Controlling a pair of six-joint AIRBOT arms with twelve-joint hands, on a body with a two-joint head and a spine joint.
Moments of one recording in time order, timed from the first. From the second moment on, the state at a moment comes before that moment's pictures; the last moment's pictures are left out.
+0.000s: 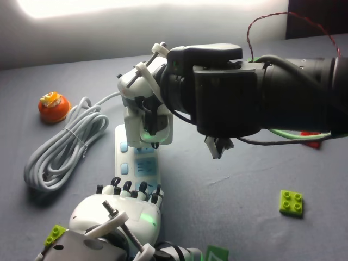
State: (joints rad) left arm 0.44 -1.17 0.46 -1.81 -1.25 2.47; right arm -0.12 -1.68 1.31 2.07 0.57 -3.01
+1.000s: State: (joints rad) left arm 0.45 -1.17 0.45 -1.80 -1.26 2.46; right arm -0.15 -1.73 1.34 2.01 0.58 -3.01
